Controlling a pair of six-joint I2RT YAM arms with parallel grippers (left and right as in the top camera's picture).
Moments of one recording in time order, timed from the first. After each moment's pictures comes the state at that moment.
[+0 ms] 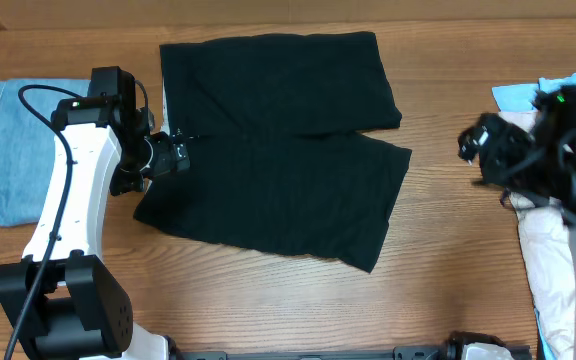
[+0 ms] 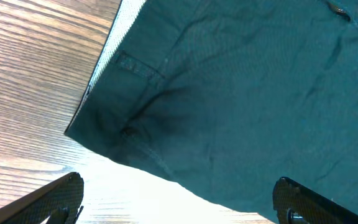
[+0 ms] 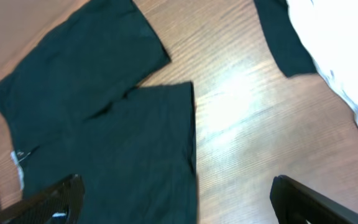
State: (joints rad) left arm 0.08 1.71 1.44 -1.19 0.11 -0.26; right arm -0.12 1.23 1.48 -1.25 -0.17 0.44
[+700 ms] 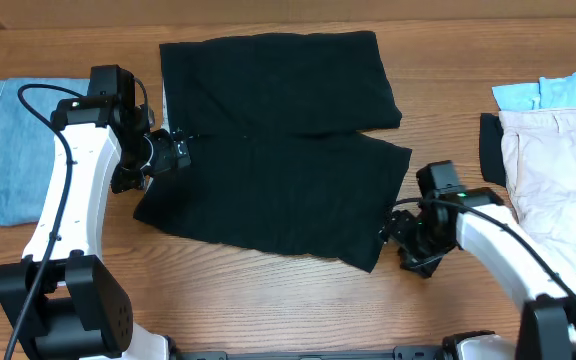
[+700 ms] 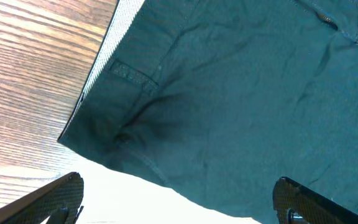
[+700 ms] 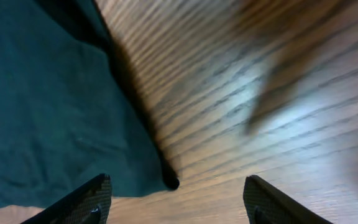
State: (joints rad) left arm 0.08 1.71 1.44 -1.16 0.12 -0.26; right arm 0.17 1.48 0.75 -0.85 -0.36 0.82
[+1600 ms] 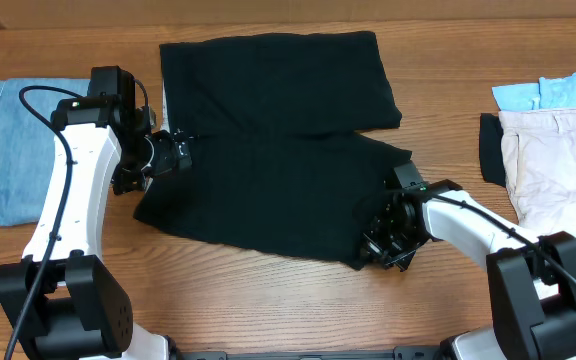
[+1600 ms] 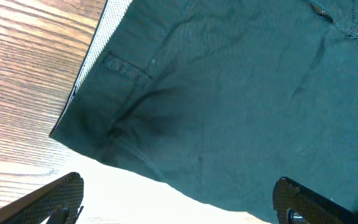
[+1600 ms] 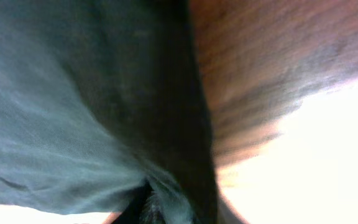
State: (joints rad) left arm 0.08 1.71 1.44 -1.18 0.15 -0.26; right arm 0.29 1.67 0.78 -0.76 -0.47 0.90
